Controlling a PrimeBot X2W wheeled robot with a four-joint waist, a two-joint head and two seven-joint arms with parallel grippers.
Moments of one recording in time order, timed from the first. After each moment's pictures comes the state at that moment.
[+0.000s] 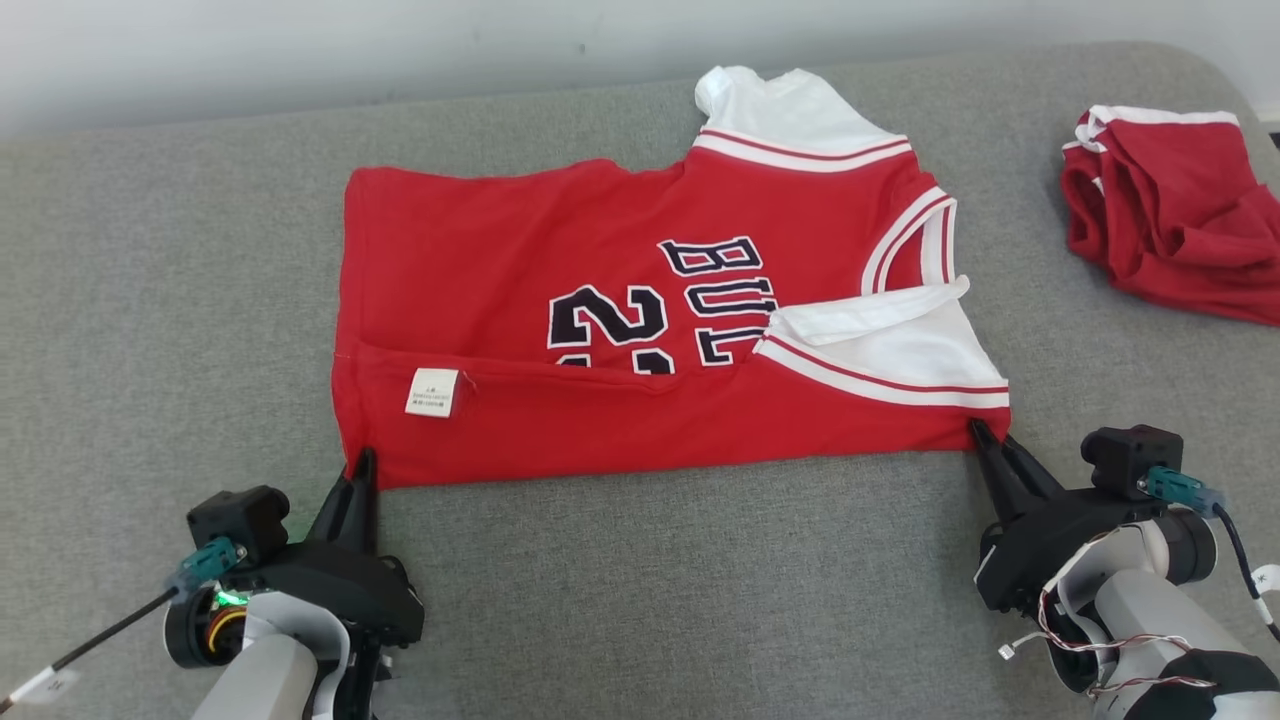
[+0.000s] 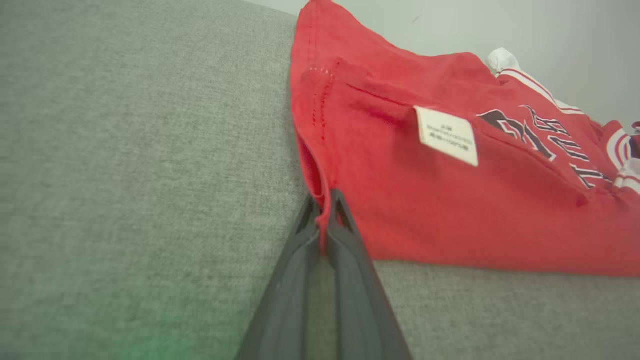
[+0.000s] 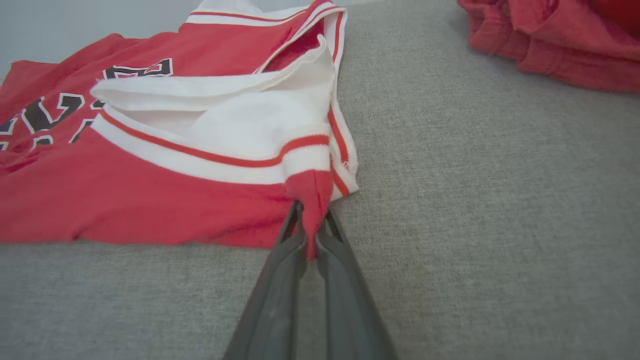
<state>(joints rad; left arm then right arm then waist) -0.48 0.25 -0.41 0.65 -0.75 0.00 -0.24 -0.54 -0.35 0.49 0.79 0.69 0.13 -0.21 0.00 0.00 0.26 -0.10</state>
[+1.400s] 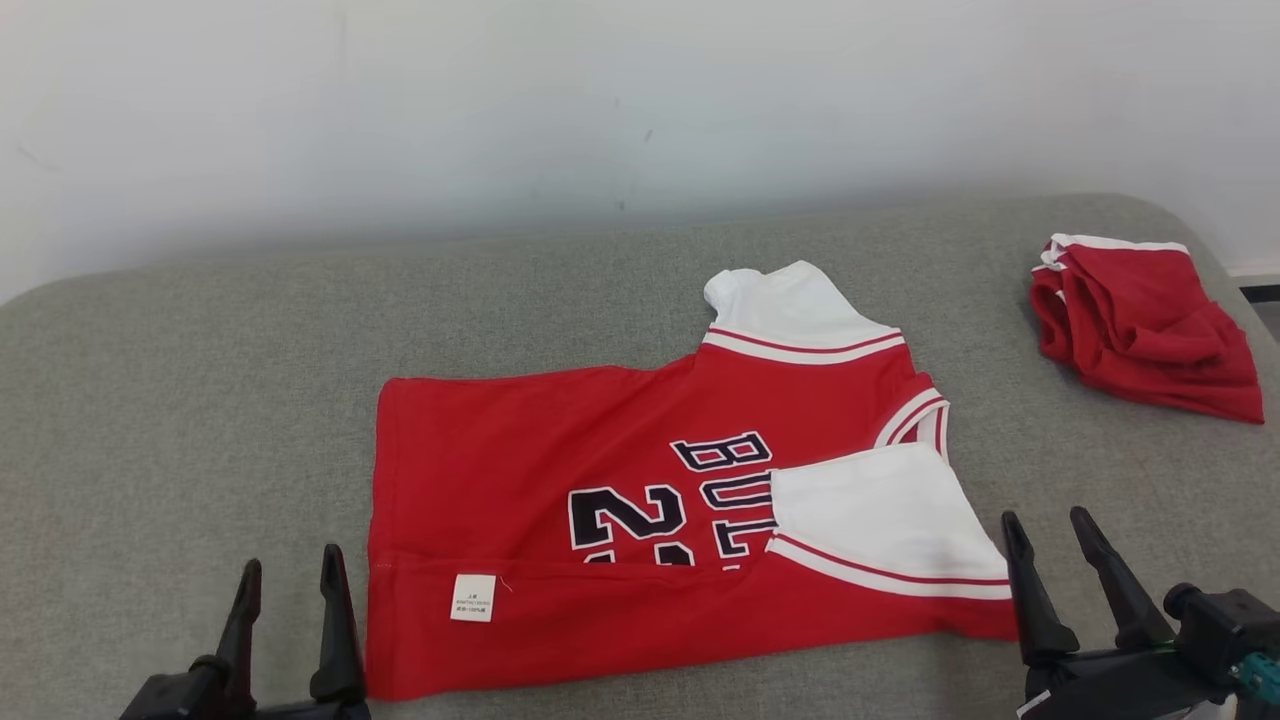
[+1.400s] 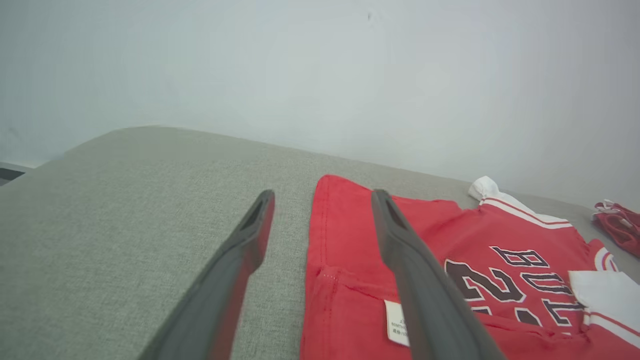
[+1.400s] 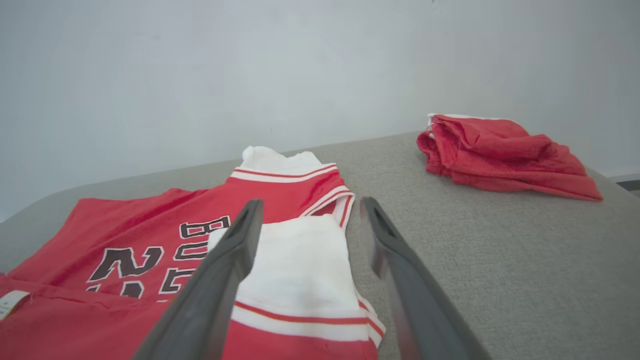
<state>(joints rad) -0.02 0.16 -0.11 0.14 -0.43 0.06 -0.26 -0.04 -0.28 0.13 0.21 0.46 0.13 -0.21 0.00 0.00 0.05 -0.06</state>
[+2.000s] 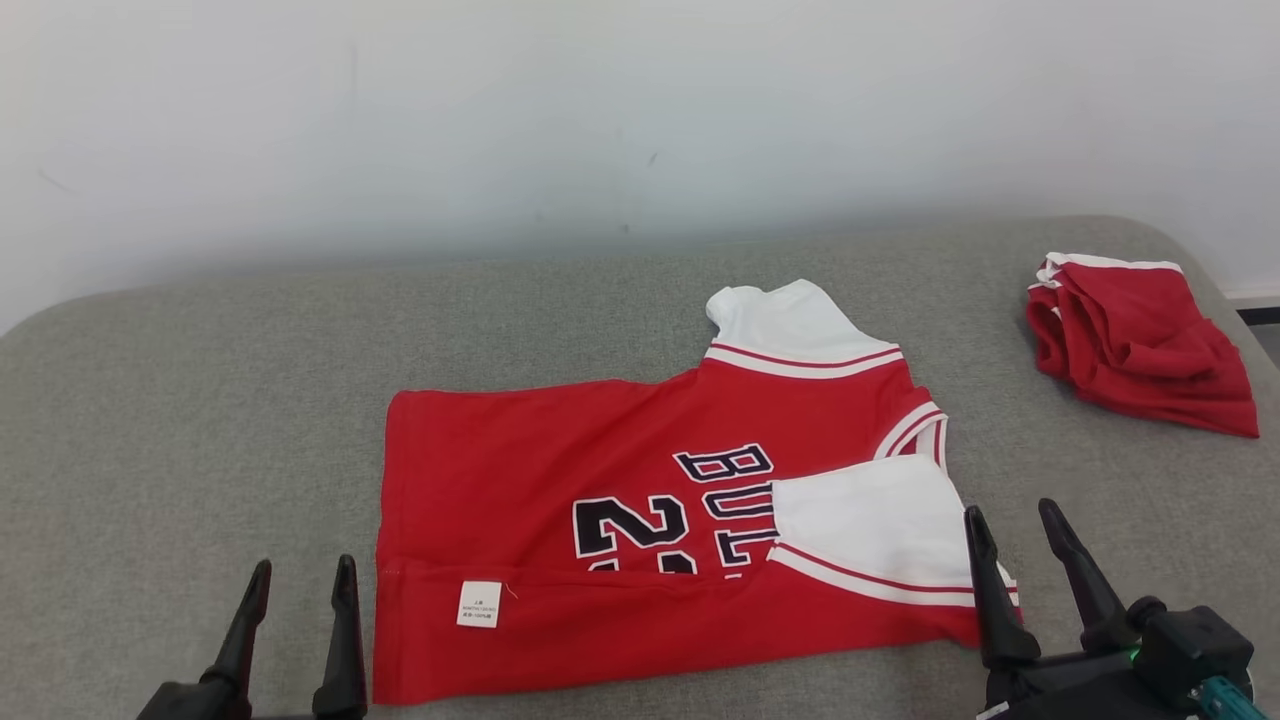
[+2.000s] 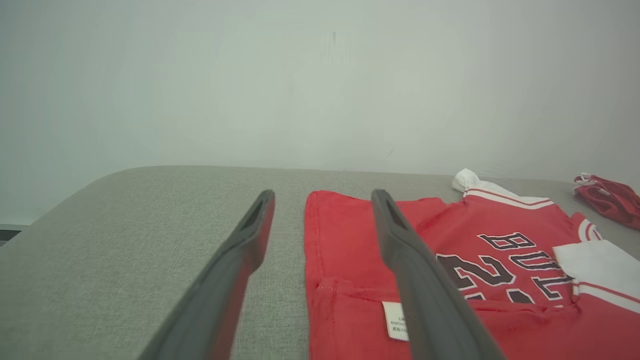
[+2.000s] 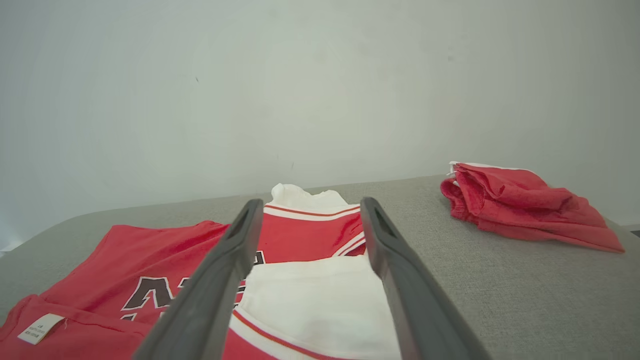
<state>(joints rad) 0.00 0.17 -0.07 0.13 -0.30 -0.04 -0.26 -0.02 -0.18 0.11 0.14 0.31 0.13 -0.26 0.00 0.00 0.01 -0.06</state>
